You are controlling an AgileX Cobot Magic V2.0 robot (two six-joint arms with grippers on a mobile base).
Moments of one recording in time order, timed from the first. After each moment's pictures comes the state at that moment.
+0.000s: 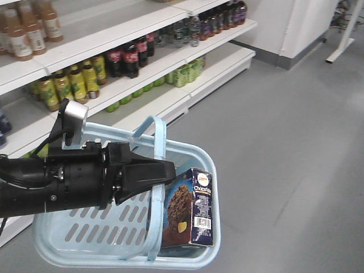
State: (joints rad) left arm -0.44 1.24 -0.74 -1.67 0.75 0.72; right arm -0.03 -0.01 0.03 -0.12 0.06 0.20
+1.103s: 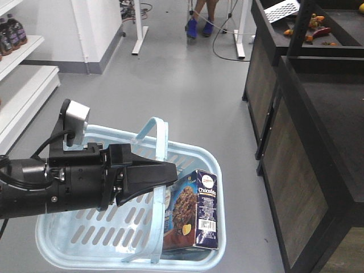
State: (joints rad) left arm -0.44 1.24 -0.74 -1.67 0.76 0.72; right arm -0.03 -0.01 0.03 -0.12 0.06 0.20
